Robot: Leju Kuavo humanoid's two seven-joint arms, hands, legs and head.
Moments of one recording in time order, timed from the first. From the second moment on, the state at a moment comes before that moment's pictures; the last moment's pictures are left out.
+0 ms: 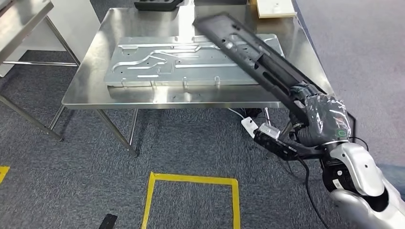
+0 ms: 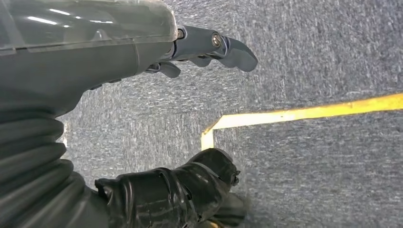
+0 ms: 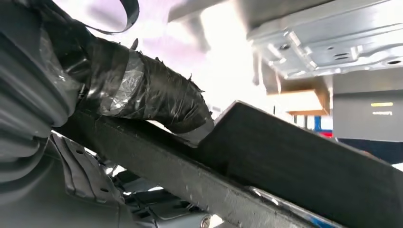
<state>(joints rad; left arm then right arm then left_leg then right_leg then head) -0.12 0.01 0.16 -0.24 -0.21 0.29 -0.25 -0.34 -0.68 0.36 -2.19 0.80 0.11 0.62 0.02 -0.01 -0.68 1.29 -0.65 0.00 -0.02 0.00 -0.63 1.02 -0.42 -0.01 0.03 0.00</state>
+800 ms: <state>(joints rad) -0.13 0.02 0.13 -0.24 -0.20 0.30 -0.24 -0.42 -0.73 0.45 -2.19 1.07 0.27 0.51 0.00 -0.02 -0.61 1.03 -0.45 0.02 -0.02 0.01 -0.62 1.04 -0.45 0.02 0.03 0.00</state>
